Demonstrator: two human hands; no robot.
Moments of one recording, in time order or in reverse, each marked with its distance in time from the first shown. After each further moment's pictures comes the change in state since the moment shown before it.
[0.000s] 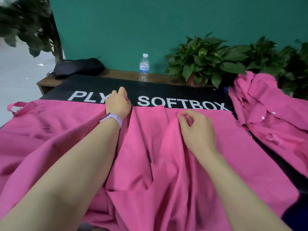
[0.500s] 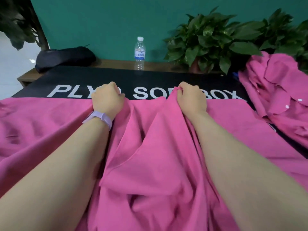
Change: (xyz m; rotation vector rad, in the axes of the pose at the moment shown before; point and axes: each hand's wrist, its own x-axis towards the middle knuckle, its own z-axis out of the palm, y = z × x) left_hand 0.016 -0.012 0.014 0.071 -0.024 -0.013; right_hand 0.139 0.061 0.099 -0.276 -0.008 -0.047
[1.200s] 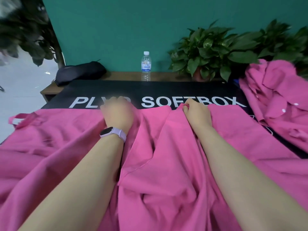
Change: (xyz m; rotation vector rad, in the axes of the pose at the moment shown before) left_hand -0.046 0.012 -0.028 0.151 0.087 0.004; right_hand -0.030 0.008 -0.012 -0.017 -0.129 0.061
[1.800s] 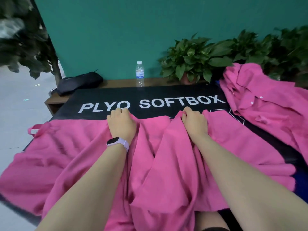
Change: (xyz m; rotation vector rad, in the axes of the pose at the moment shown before) left_hand -0.060 -0.003 -0.043 -0.017 -0.020 0.082; right_hand -0.080 0.001 -0.031 -0.073 0.109 0.028
